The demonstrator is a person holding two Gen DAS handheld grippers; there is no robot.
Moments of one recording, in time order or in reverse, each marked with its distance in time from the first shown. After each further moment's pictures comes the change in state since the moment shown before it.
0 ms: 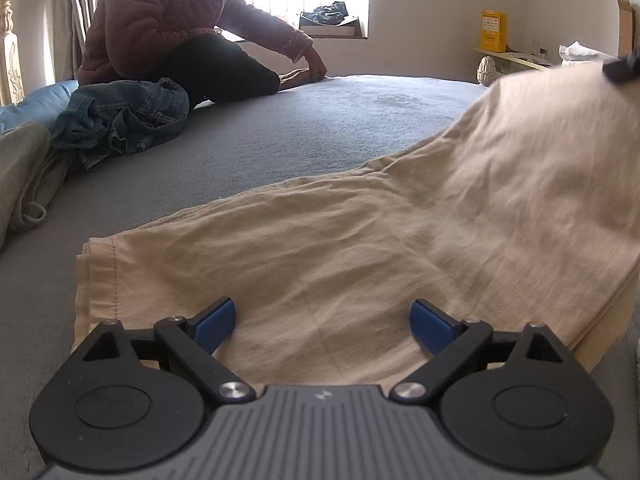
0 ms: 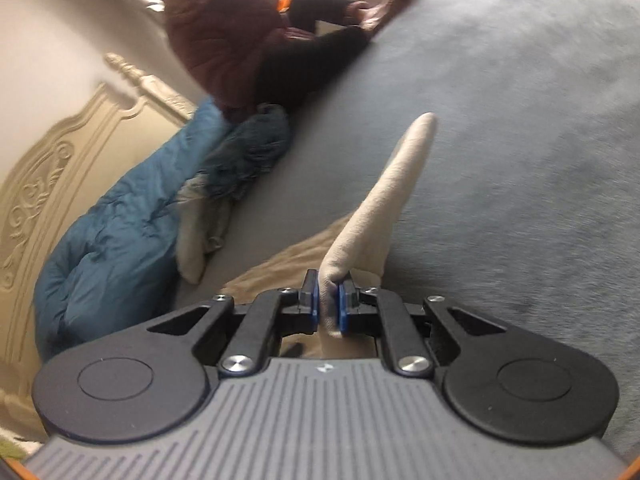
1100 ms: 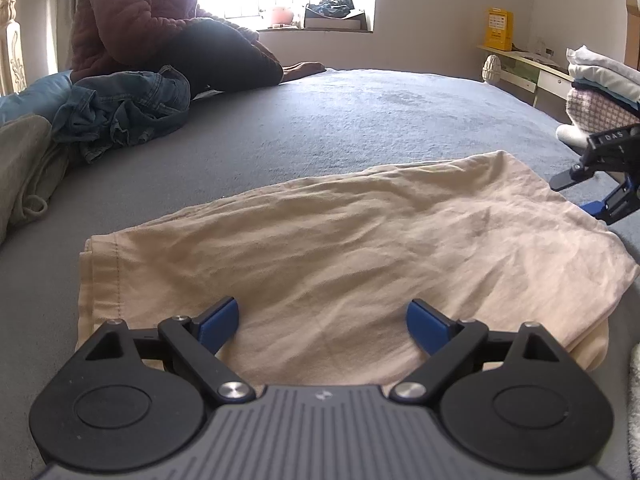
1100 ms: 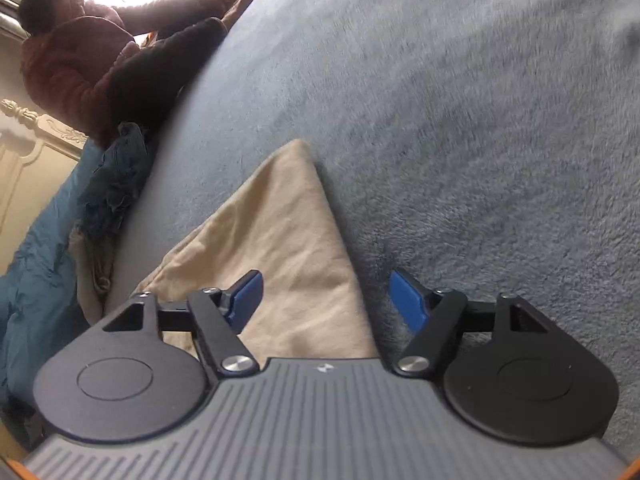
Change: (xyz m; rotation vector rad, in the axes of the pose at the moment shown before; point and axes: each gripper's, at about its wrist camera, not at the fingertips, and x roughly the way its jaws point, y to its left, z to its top) left arm -0.001 0.003 0.009 -0.027 0.030 -0.005; right arm 0.054 -0.162 -0.006 0.229 0.019 -0.208
